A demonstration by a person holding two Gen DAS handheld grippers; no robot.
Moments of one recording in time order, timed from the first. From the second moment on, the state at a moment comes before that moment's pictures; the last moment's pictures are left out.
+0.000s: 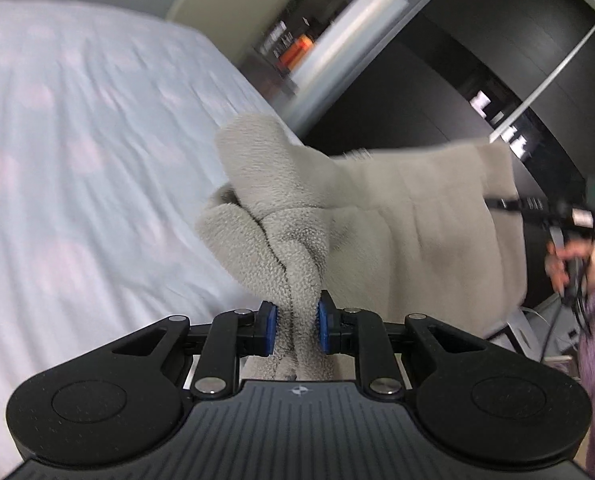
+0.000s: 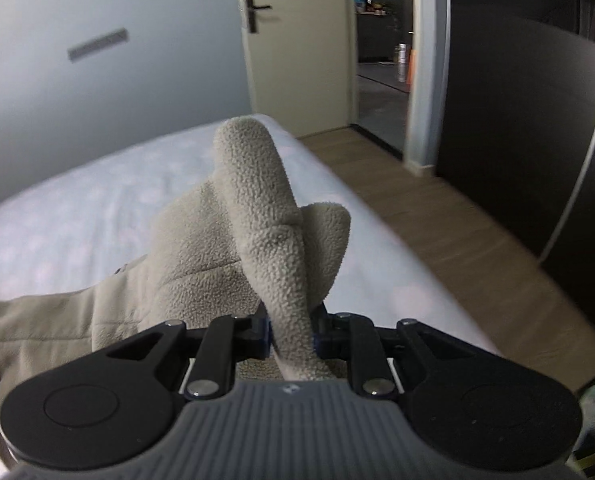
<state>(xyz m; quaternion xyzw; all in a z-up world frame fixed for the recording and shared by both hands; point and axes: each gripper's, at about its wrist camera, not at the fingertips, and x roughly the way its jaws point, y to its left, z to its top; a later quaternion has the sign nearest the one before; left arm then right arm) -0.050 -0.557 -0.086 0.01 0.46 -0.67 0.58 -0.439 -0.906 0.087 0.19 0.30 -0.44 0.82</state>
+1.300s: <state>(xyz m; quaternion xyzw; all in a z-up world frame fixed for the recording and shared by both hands) -0.111 -0.708 -0.214 0.15 0.53 -0.65 0.53 -0.430 -1.134 -0.112 0.13 0.45 -0.57 0.68</state>
